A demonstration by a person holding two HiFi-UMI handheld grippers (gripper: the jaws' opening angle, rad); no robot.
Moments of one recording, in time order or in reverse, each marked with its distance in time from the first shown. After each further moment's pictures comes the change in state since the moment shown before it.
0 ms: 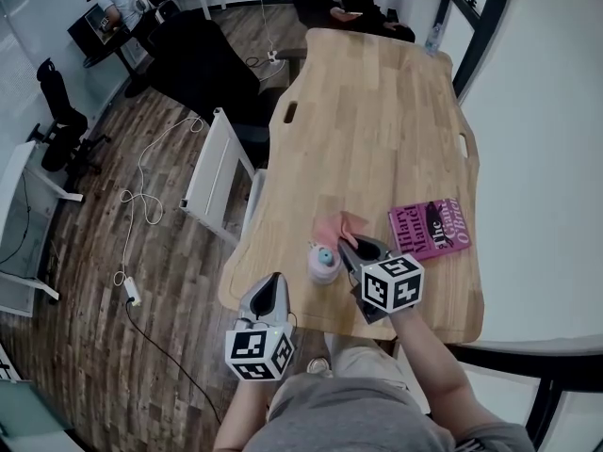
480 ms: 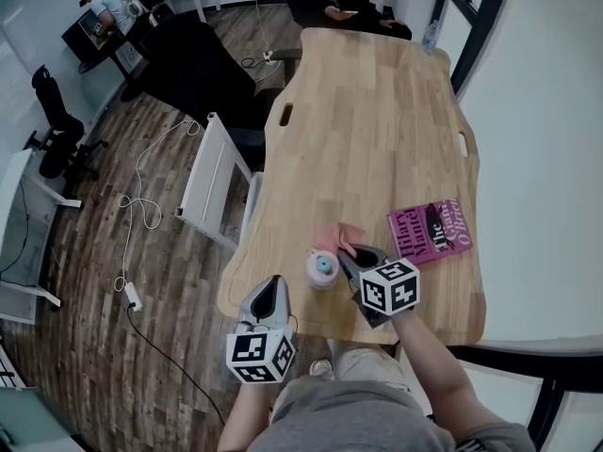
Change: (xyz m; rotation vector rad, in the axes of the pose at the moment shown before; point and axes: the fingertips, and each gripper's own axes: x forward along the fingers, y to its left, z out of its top) left arm 0.016 0.001 0.000 -0.009 0.012 0.000; right arm 0.013 -0.018 -0.029 -0.002 0.089 0.012
